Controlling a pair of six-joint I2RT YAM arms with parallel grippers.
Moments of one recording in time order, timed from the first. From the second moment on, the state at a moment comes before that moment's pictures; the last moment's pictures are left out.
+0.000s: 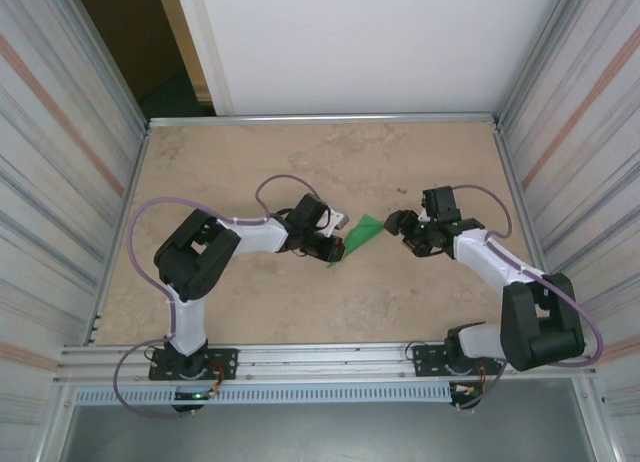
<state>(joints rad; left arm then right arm) -0.73 1.94 1.07 -0.11 0.47 -0.31 0.24 1.30 0.68 -0.33 -0.32 0.84</state>
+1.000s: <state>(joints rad) -0.73 1.96 1.09 -0.11 0.49 -0.66 0.41 1.71 0.79 0.02 -0.58 0.75</state>
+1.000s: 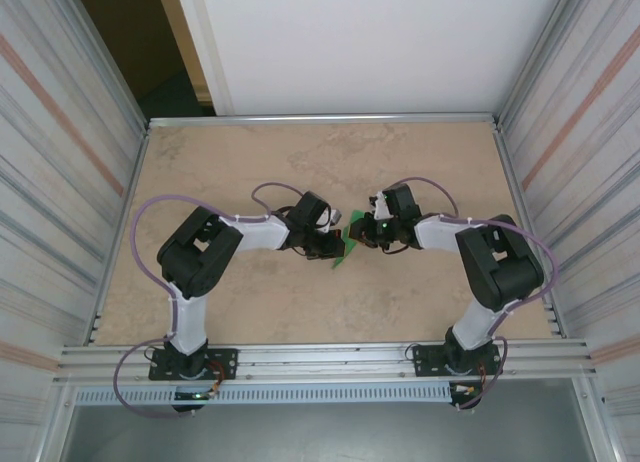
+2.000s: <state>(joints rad) -0.73 1.96 1.05 -0.04 0.49 -0.66 0.38 1.83 0.82 0.07 -0.66 0.74</state>
